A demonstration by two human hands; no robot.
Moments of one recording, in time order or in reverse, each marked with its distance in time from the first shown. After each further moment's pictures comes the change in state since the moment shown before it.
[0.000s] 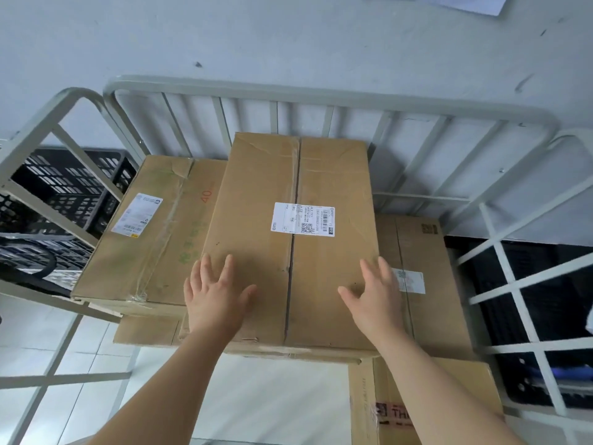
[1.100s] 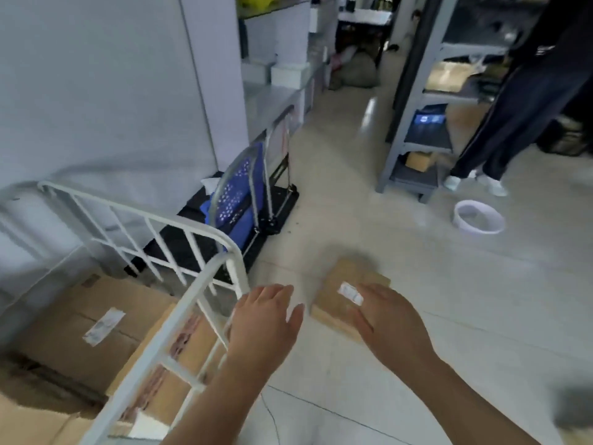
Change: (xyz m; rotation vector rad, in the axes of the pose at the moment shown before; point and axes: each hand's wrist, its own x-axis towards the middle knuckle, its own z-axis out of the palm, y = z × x) left_hand -0.621 0.299 -0.032 0.059 -0.266 1.666; right_hand -0.672 0.294 -0.242 -0.073 0.599 0.753
